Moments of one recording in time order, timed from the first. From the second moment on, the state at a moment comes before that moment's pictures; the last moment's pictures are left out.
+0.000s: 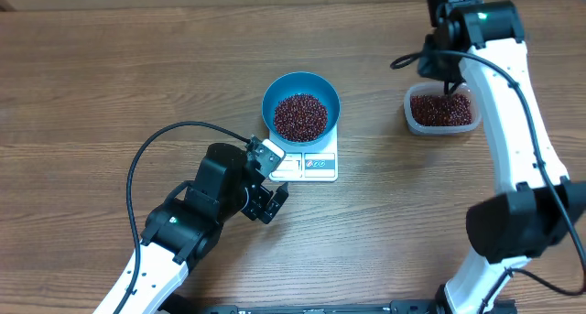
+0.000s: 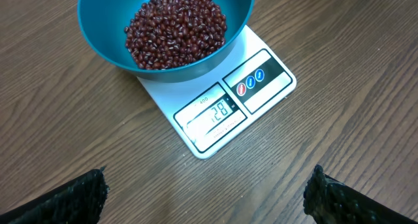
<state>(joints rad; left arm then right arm) -0.50 1.04 0.74 -0.50 0.07 0.16 0.14 1.94 2.02 -1.37 0.36 0.42</state>
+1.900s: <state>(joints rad) -0.50 1.04 0.74 -0.50 0.07 0.16 0.08 2.20 2.01 -1.46 0.30 0.44</state>
